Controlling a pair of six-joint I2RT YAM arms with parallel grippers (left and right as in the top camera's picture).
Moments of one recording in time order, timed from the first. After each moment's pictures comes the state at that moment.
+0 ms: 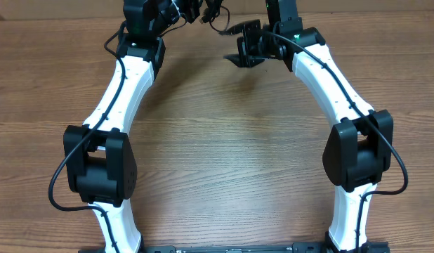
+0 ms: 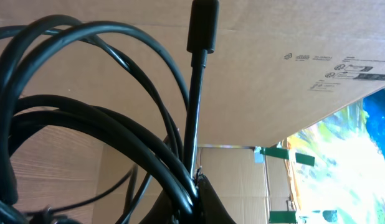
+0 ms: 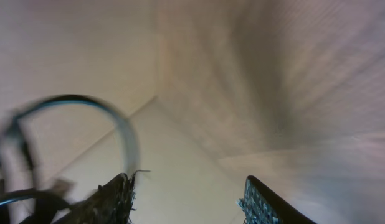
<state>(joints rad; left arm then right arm) -0.18 2.05 1.74 0.40 0.60 -1.67 0.29 2.16 1.92 -0.50 -0.66 1.62</state>
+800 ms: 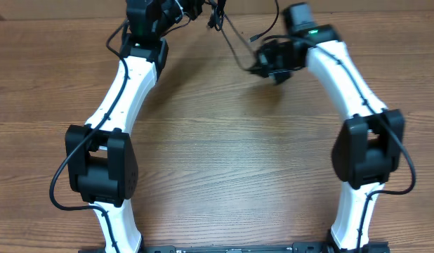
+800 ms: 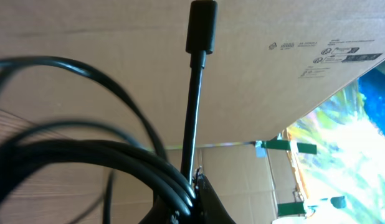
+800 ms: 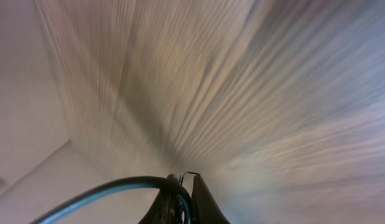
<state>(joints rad) -0.18 2.05 1.74 0.46 0.58 -1.59 0.15 2.16 1.92 -0.99 -0.52 1.18</state>
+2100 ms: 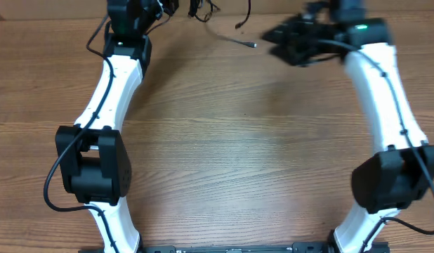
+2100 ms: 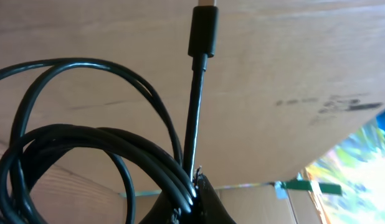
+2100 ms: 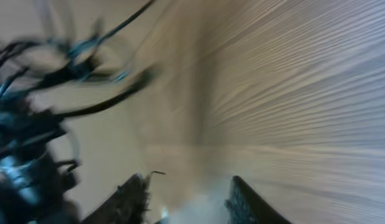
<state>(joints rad) -0.12 2.05 1.74 0.41 0.48 -1.52 0.13 1.94 1.92 -0.90 -0.73 0.85</state>
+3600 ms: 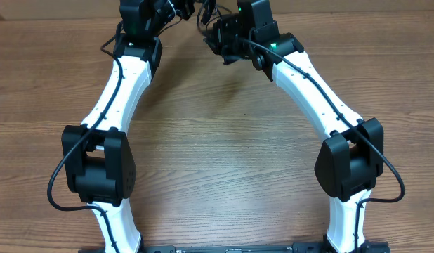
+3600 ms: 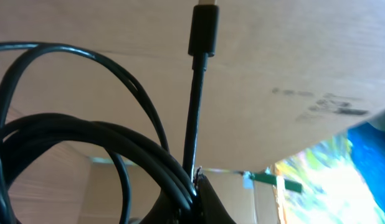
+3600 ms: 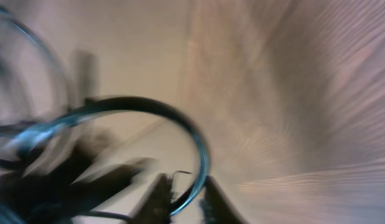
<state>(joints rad) -0.16 2.05 1.74 0.41 0.52 -1.74 0.43 2.12 1.92 -0.43 -0.41 1.71</state>
